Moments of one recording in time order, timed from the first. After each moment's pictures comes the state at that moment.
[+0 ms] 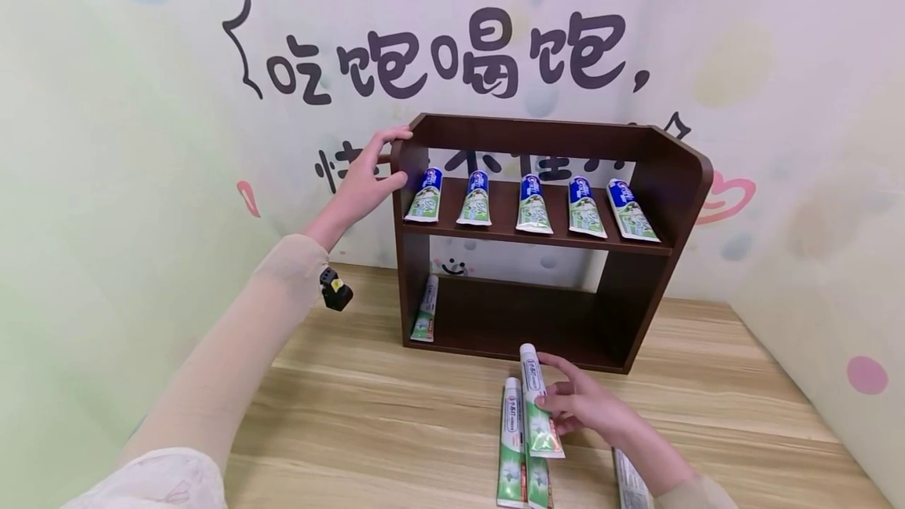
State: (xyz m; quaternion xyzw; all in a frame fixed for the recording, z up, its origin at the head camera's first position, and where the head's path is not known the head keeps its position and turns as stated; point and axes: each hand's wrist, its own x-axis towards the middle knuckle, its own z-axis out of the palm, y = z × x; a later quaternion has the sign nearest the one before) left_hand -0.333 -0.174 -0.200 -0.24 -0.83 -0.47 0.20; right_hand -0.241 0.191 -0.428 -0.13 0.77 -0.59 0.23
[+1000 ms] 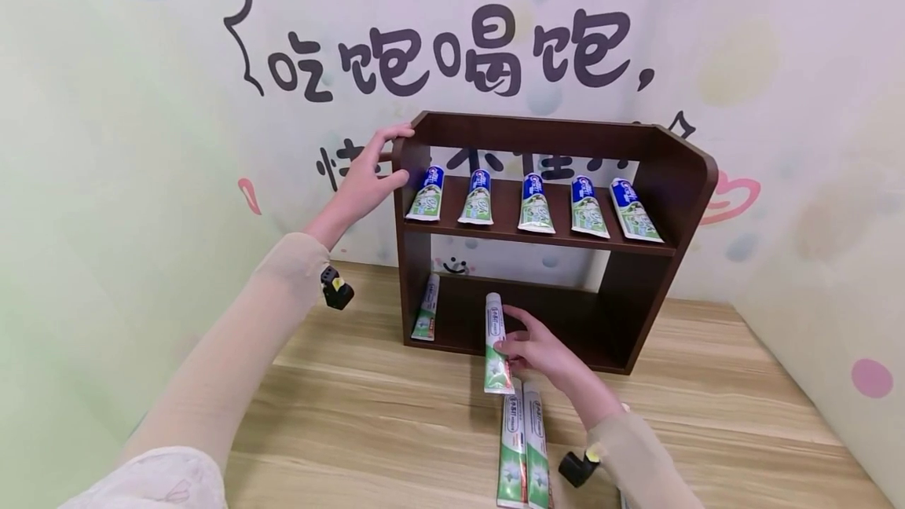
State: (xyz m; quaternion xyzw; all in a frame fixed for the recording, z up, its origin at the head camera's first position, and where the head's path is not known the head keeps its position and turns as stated) left_hand -0.330 -0.173 -0.199 -0.24 -0.83 -0.47 0.20; right_hand -0.304 0.129 -0.412 -0.11 0.78 -0.59 0.17
